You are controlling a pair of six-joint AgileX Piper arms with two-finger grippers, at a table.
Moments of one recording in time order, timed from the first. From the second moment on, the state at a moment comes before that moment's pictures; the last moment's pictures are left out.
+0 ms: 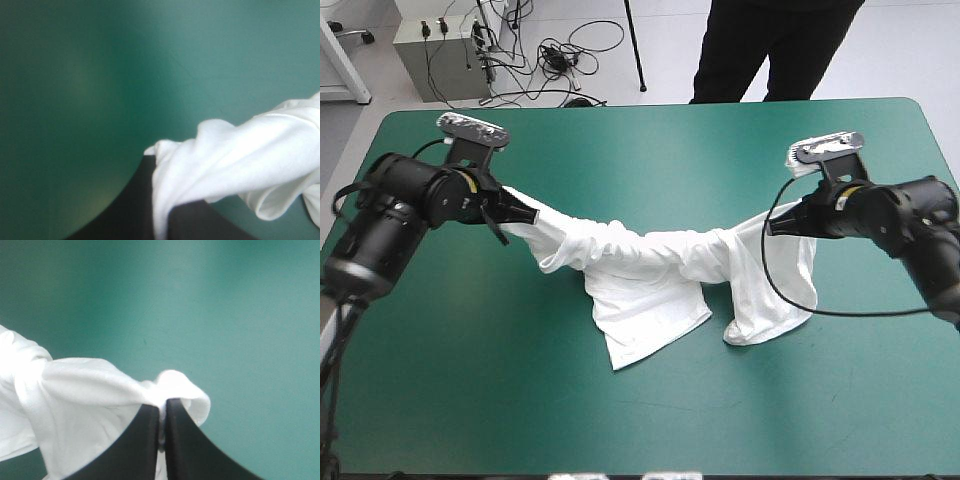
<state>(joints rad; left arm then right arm) -0.35 1.38 -1.46 0.23 1.08 -0.05 0.25 1.30 -1.28 -0.01 0.88 -0.04</state>
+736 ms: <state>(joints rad) -0.27 1.75 -1.51 0.25 0.79 -0.04 0.26 1.73 -1.52 -0.09 0.80 -0.04</state>
